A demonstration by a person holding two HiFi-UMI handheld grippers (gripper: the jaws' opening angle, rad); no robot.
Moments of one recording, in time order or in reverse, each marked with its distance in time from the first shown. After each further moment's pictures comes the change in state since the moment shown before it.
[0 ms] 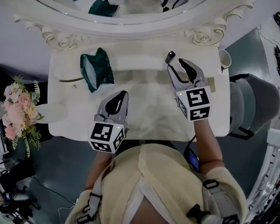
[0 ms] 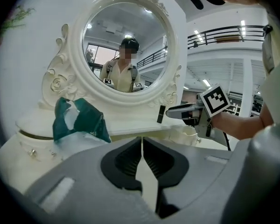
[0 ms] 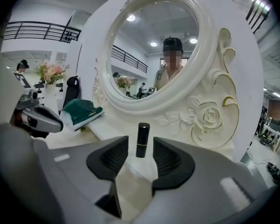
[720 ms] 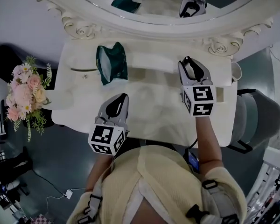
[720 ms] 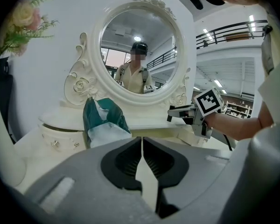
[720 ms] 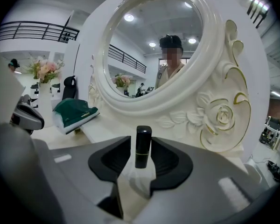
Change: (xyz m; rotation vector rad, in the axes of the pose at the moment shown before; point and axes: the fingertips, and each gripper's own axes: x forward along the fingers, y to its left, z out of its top) left arm -0.038 0.025 -0.012 -0.047 -0.013 0.131; right arm 0.032 0.001 0.003 0.019 -0.003 -0.016
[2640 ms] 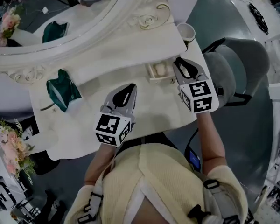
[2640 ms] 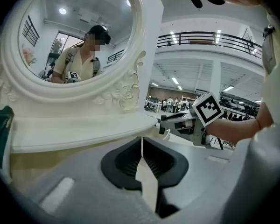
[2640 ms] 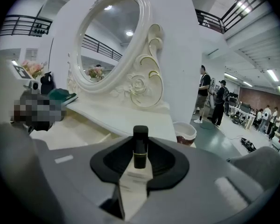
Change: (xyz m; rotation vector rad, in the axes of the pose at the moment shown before) left arm 0.097 -0.181 0.007 0.170 0.064 -0.514; right arm -0.139 -0.109 -0.104 0.150 0.147 -0.256
